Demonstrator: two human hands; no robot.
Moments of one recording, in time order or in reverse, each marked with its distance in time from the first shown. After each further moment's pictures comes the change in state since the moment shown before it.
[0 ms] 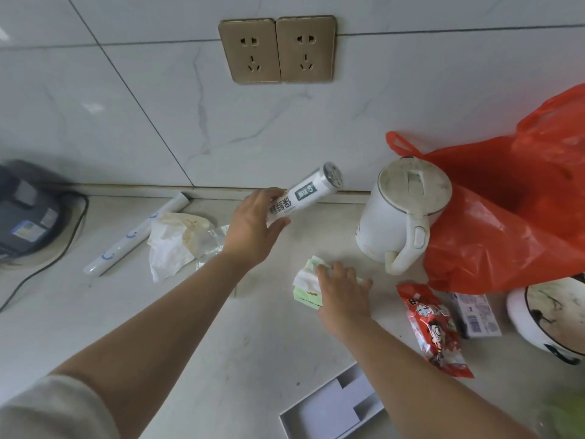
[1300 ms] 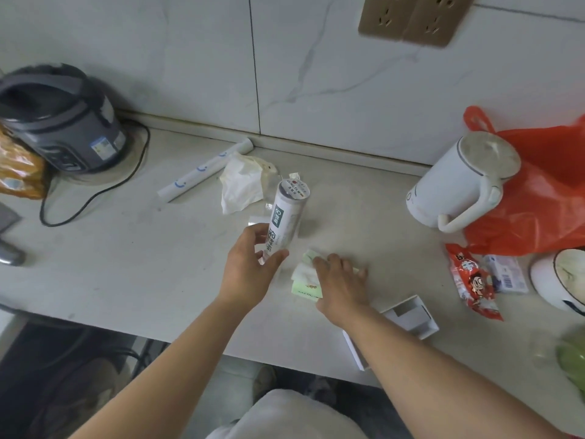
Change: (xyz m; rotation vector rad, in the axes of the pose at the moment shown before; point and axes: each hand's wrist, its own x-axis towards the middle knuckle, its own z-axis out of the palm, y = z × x) left_hand -0.234 -0.060 -0.115 -0.501 0.089 -0.509; right_hand -0.098 -0.157 0.030 -0.124 -0.102 -0.137
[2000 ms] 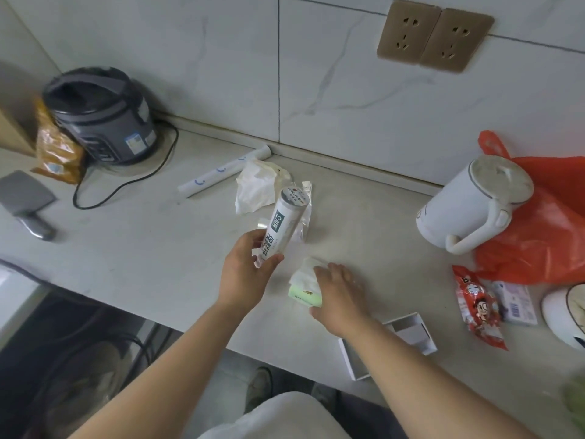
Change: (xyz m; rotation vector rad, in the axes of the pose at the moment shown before) left_hand -0.020 -0.002 -0.001 0.068 0.145 -0.017; right_hand -0.015 0.013 -0.011 0.145 -0.030 -0.139
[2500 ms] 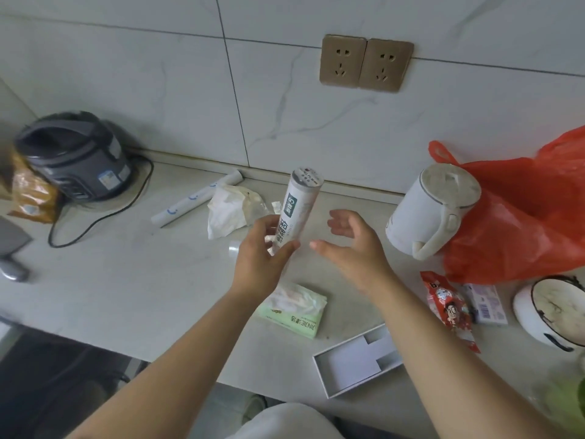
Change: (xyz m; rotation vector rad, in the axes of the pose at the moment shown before) left_hand 0.027 0.086 0.072 -0.097 -0.045 0.160; right_hand -0.002 0.065 -0.130 1.139 0.398 0.054
